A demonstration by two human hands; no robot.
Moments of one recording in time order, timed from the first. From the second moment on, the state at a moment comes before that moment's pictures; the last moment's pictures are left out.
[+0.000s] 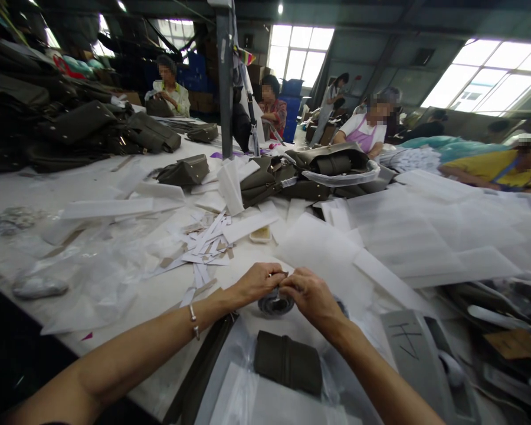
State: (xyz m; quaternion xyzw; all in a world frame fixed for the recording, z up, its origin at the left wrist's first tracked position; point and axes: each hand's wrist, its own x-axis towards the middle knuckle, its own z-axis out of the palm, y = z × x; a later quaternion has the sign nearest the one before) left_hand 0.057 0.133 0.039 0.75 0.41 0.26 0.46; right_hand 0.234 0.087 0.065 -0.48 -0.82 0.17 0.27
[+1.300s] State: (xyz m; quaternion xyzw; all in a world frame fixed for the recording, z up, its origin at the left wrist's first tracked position) left_hand 0.040 0.114 0.018 0.53 0.36 0.18 0.74; right_hand 0.207 0.028 0.049 -0.46 -0.86 -0.07 0.23
